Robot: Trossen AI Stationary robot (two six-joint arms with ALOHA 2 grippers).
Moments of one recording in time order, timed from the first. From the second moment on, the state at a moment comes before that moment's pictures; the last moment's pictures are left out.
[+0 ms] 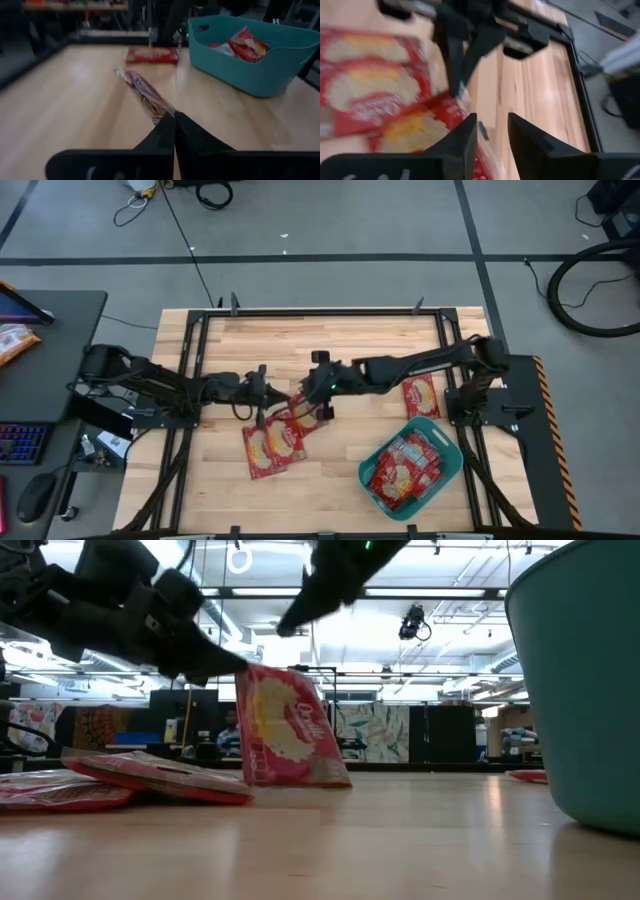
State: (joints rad) left arm -0.02 1.30 0.22 0.89 -0.05 -0.03; right arm 0.07 1.80 1.44 -0.32 0.27 -0.28
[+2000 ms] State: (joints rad) left arm -0.01 0.99 0.23 0.95 -0.07 -0.02; right arm 0.17 1.59 1.44 -0.81 0.22 0.20
